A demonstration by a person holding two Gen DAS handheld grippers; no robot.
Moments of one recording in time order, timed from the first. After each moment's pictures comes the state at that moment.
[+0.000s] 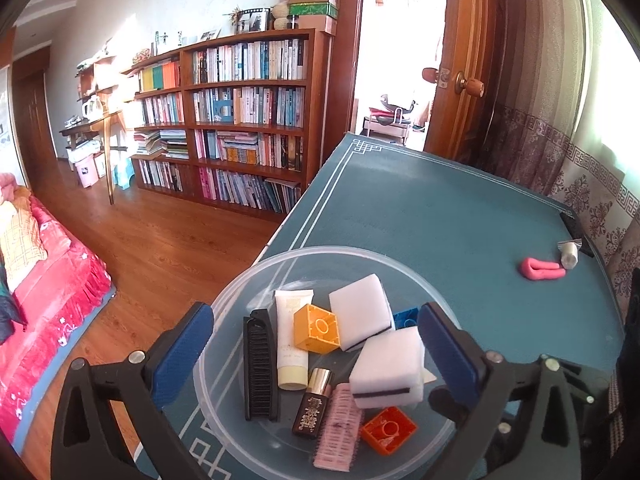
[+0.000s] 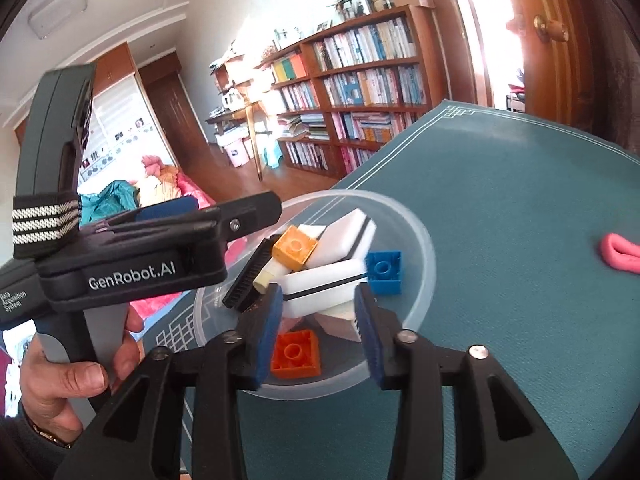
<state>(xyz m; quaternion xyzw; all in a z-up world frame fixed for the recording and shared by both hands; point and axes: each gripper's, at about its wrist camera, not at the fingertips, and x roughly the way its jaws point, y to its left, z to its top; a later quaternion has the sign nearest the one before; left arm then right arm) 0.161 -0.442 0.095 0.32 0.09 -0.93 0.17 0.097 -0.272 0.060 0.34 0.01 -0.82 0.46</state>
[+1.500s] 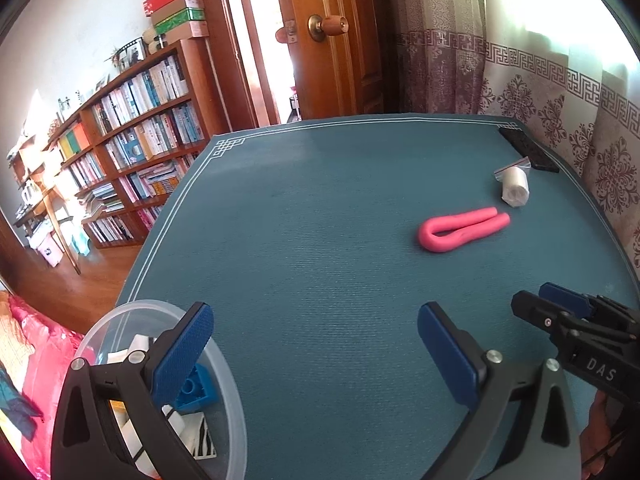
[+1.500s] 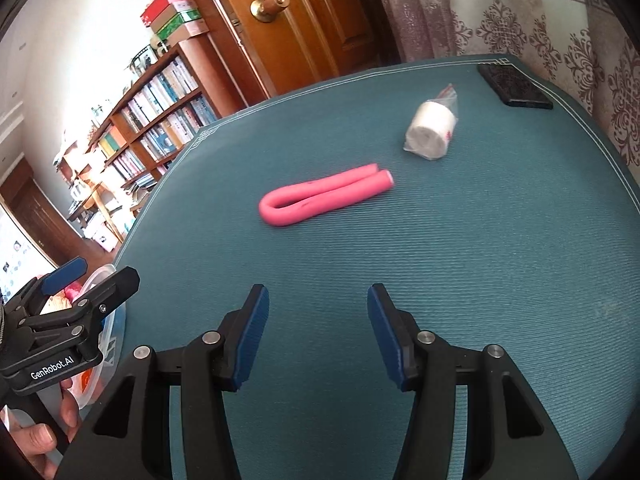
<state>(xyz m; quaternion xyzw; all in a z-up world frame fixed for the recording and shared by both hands) 0.049 -0.275 0.081 0.37 -0.05 -0.93 0.07 -0.012 -0.044 0.024 0.41 -0.12 -0.89 0.18</state>
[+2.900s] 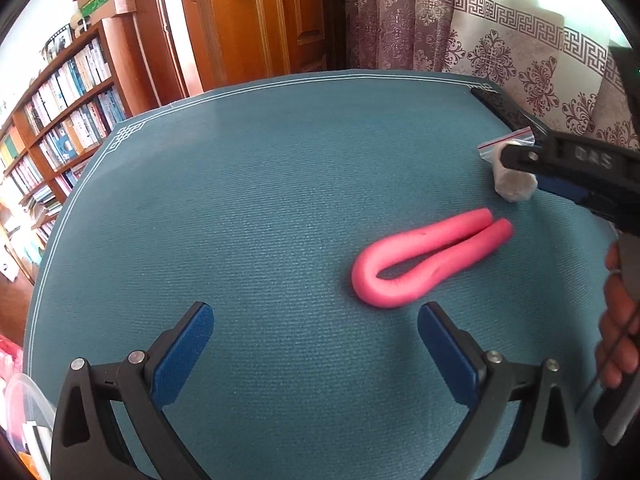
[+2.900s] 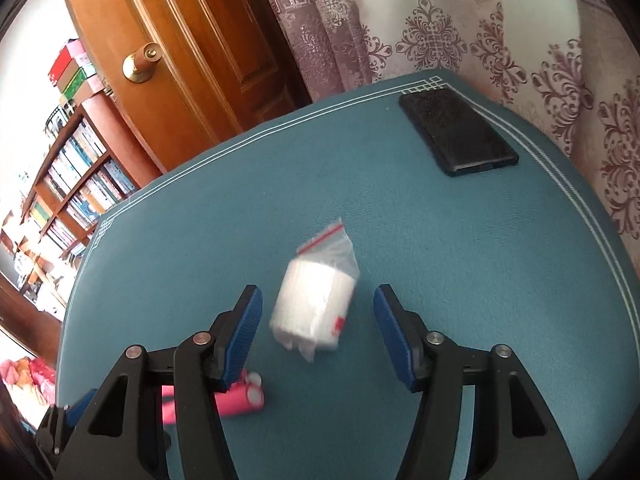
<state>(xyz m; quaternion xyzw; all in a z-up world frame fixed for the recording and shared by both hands) -0.048 -0.237 0.032 0.43 -0.05 -0.90 -0.02 -0.159 0.012 0.029 0.39 -0.16 -0.90 0.04</state>
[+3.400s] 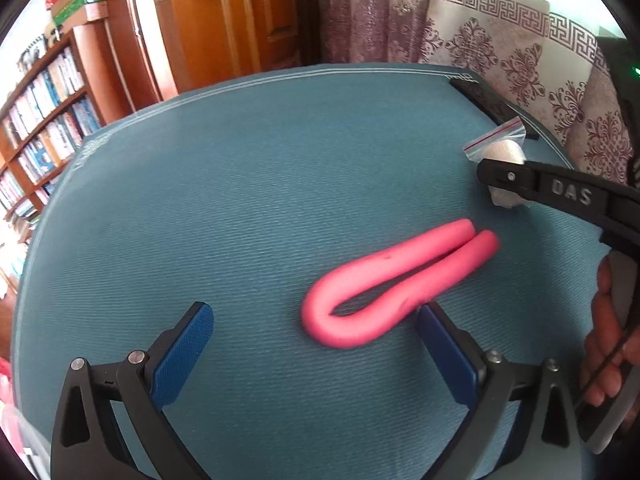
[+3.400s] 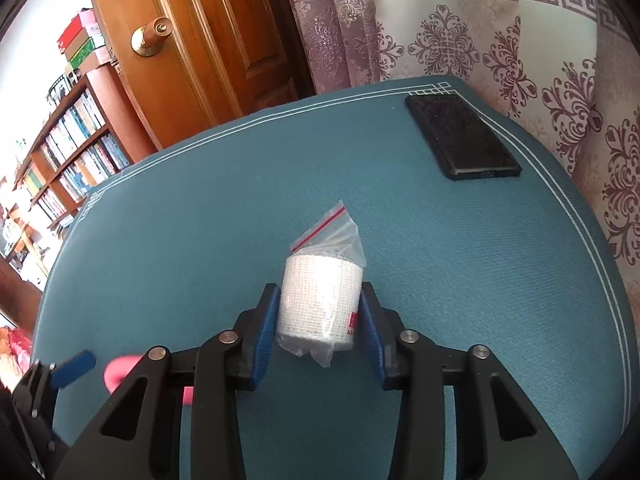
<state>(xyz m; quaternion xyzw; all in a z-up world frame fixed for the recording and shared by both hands) -0.071 -0.219 0.027 0.44 -0.05 -0.89 -0.06 -0.153 0.009 0.024 0.40 -0.10 -0.91 0.04</state>
